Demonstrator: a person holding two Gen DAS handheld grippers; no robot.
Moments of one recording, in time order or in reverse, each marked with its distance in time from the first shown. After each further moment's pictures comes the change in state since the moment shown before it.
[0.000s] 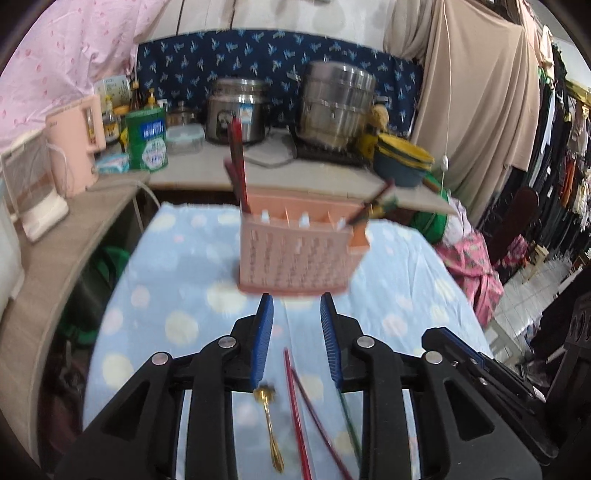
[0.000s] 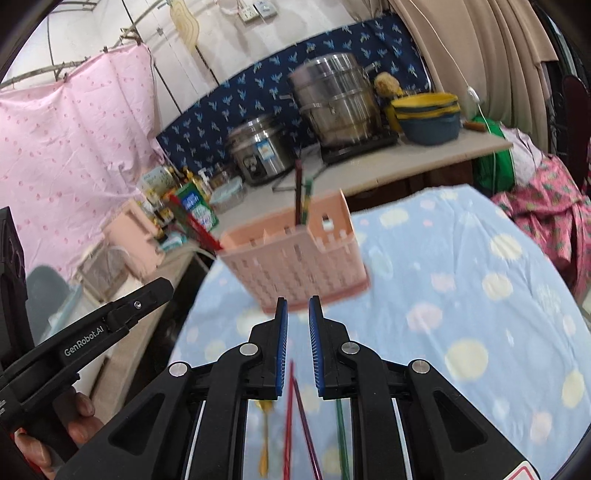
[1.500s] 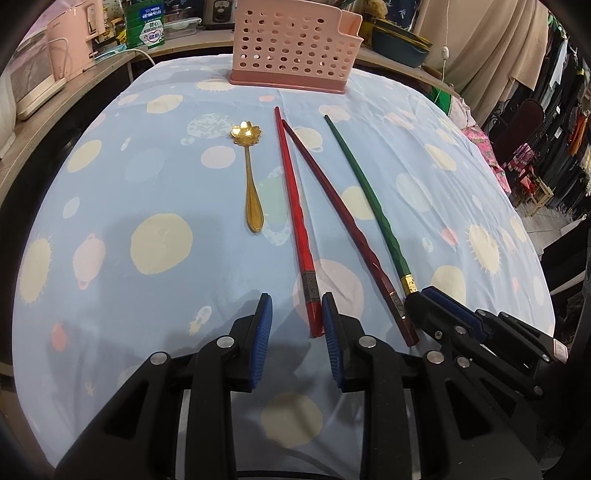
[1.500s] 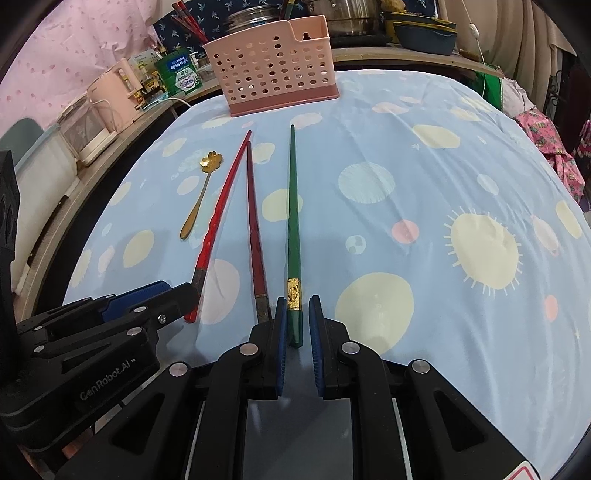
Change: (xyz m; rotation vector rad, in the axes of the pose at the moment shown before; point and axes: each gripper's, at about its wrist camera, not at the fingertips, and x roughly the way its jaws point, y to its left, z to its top) left arm 0.013 -0.008 -0.193 0.012 0.321 0.008; right arm -0.015 -0.026 -0.181 -0.154 0.315 -0.133
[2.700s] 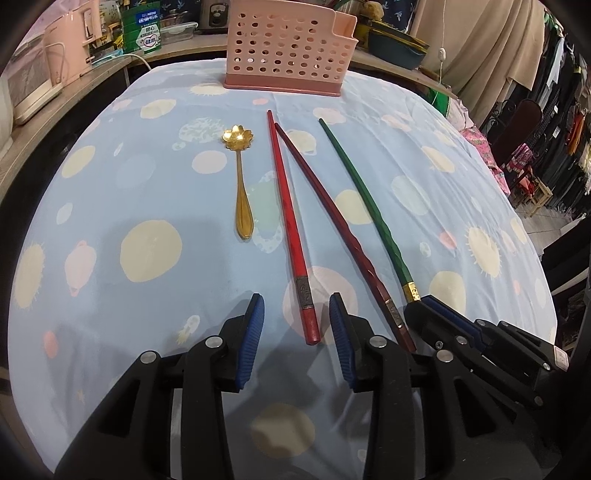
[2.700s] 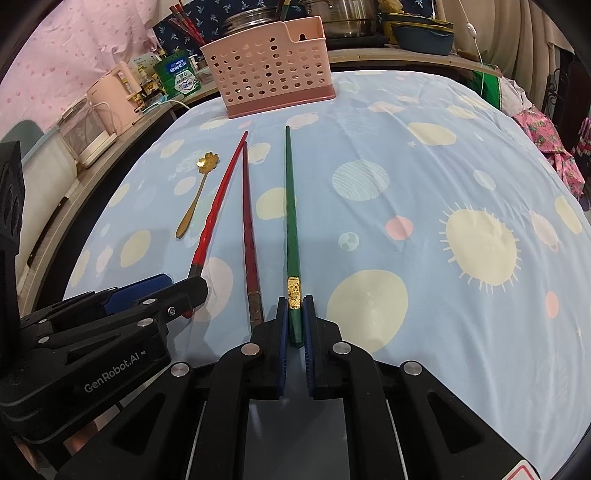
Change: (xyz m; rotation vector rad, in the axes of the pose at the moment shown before) left arm 0.005 -0.005 0.000 0.009 -0.022 -0.001; right arm 0.001 -0.006 -0.004 0.007 -0.010 0.004
